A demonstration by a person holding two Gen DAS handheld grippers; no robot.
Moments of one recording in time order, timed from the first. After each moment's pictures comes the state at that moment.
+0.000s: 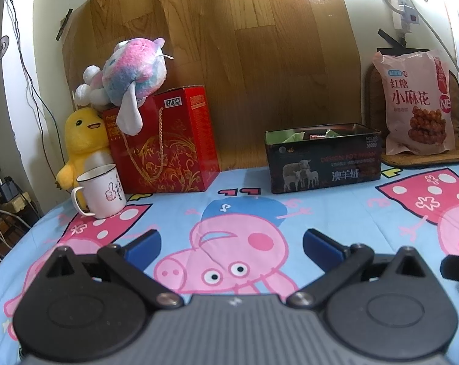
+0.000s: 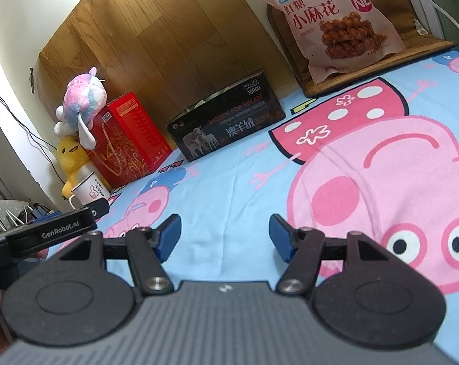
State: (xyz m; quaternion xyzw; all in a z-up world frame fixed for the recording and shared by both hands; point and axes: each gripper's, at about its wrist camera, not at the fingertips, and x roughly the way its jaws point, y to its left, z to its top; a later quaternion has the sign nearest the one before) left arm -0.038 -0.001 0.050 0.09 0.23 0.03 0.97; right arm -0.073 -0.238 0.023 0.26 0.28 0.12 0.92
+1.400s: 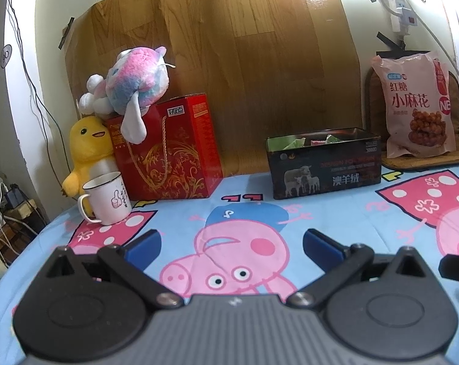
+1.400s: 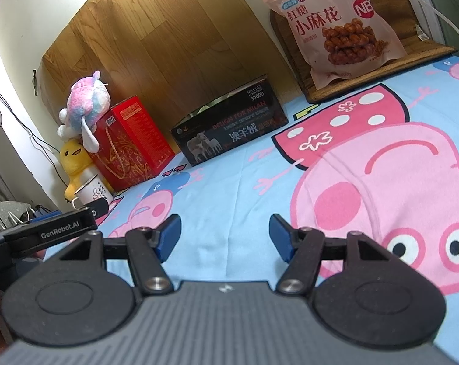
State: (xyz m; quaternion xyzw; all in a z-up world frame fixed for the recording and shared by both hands) left arm -0.042 -0.005 0.058 0.10 0.22 0.03 0.97; right arm -0.076 -0.237 0.028 0.26 0.27 0.12 0.92
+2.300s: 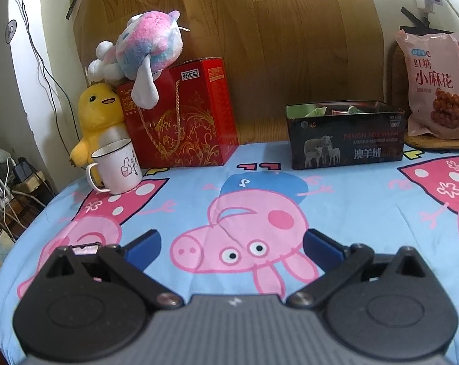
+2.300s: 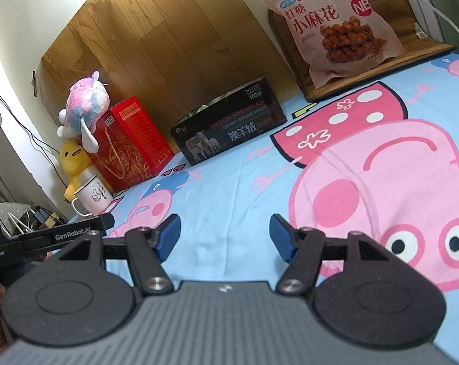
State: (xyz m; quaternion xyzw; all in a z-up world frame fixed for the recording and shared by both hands) left arm -0.026 0.006 0.049 0.09 0.28 0.07 0.95; right arm -0.077 -0.236 0.028 0.26 0.27 0.12 0.92
